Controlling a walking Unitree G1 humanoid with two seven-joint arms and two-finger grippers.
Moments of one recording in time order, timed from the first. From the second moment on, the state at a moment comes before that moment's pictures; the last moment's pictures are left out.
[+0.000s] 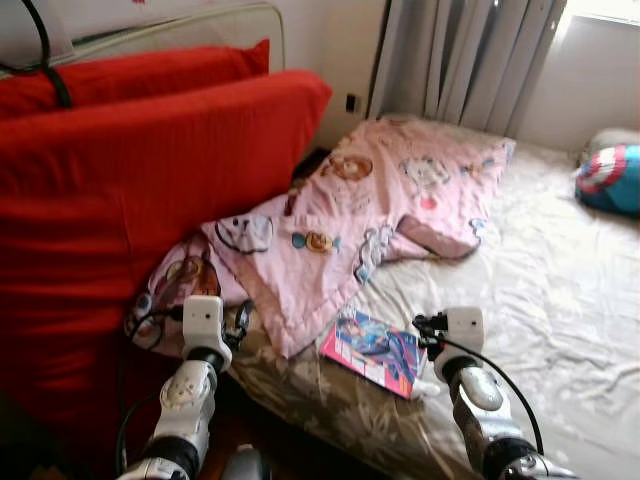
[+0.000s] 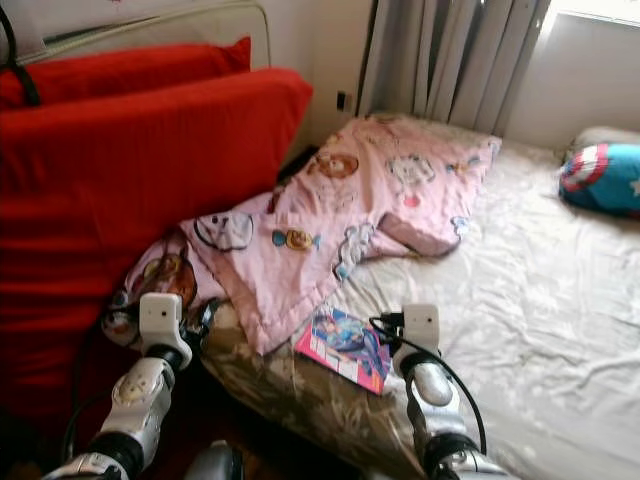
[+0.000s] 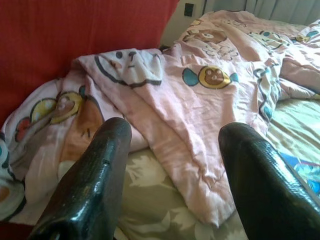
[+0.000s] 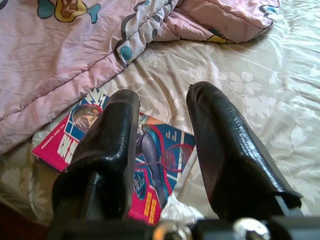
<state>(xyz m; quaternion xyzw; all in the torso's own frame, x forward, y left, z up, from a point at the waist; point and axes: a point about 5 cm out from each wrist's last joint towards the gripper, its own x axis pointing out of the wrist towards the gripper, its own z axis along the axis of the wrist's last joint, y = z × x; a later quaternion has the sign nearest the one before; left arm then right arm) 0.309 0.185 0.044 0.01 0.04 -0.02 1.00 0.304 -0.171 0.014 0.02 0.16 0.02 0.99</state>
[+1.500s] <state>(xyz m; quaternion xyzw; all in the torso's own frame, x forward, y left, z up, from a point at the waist) 0.303 0.170 0.030 -0.01 0.07 -0.06 1.00 0.292 -0.168 0.002 0.01 0.18 0.03 0.98</state>
